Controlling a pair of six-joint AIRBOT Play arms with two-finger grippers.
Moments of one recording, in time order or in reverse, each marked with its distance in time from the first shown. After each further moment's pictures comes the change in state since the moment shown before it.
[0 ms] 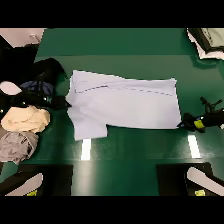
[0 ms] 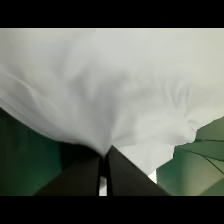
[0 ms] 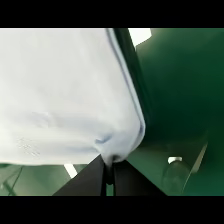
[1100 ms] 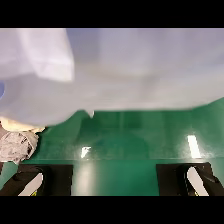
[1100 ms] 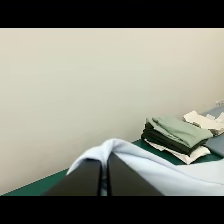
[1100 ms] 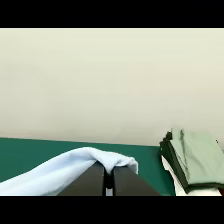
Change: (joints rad) left arm 0.002 0.249 1.236 0.005 -0.032 -0.080; right arm 0.002 0.370 1.331 0.007 0.047 0.076
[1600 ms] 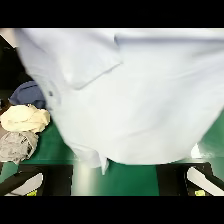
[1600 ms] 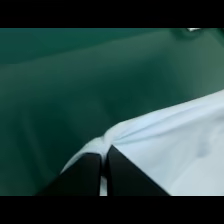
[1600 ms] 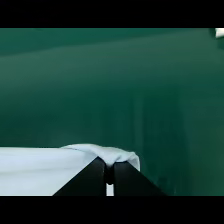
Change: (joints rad) left arm -0.005 -0.302 -0.309 0.022 -0.203 -0.039; right arm 0.053 -0.360 -0.167 -0.106 0.301 0.083
